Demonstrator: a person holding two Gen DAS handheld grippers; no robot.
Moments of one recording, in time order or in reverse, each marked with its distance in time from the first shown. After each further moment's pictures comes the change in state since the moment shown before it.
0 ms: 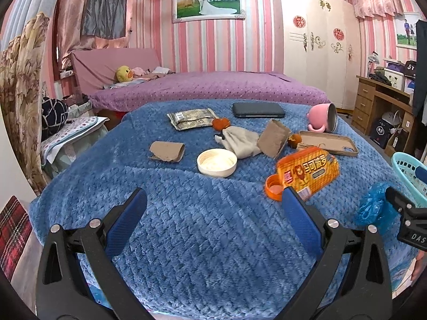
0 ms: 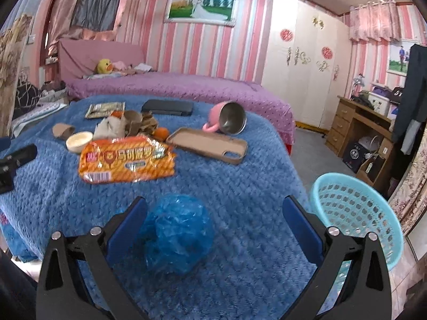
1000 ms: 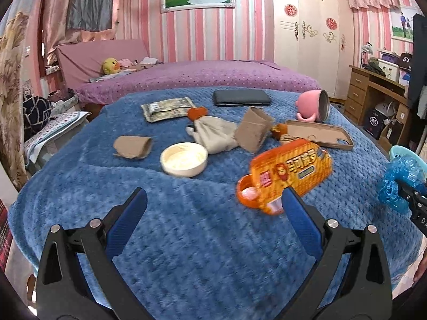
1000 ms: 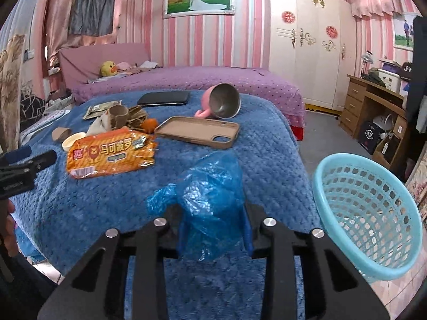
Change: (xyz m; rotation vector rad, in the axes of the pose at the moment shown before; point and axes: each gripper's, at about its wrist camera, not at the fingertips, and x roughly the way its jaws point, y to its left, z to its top) left arm 0.039 -0.042 0.007 0.029 0.060 -0.053; right arm 0.022 -0.051 -0.005 0.088 0.045 0.089
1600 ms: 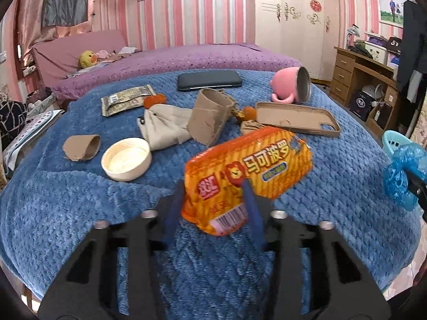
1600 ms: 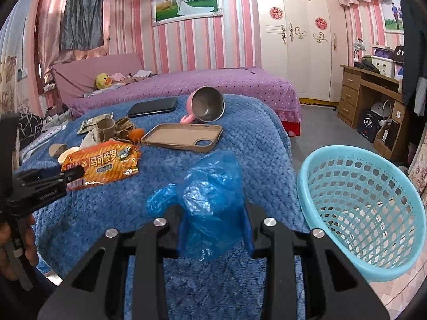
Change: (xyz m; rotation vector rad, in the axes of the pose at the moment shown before) left arm 0.039 -0.046 0.005 0.058 0.096 -0.083; right arm 0.001 -0.029 0.000 0.086 -0.018 0.016
